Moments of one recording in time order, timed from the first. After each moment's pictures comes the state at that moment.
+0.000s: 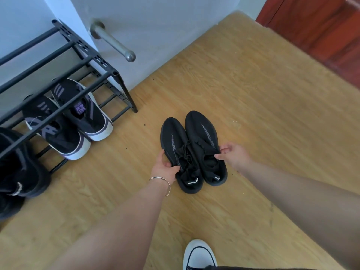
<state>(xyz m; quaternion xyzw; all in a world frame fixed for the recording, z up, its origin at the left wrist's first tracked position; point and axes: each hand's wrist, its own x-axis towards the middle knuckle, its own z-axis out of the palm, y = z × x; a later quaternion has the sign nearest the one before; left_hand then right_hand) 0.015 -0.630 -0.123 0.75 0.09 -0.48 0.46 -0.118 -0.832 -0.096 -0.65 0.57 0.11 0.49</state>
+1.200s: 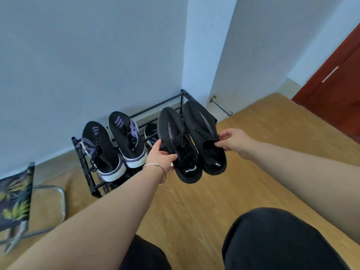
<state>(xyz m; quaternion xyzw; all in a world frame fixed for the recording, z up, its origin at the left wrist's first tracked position) 0.175 -0.385 0.103 0.72 0.08 -0.33 0.61 0.084 -0.627 0.147 -0.77 0.38 0.07 0.51</state>
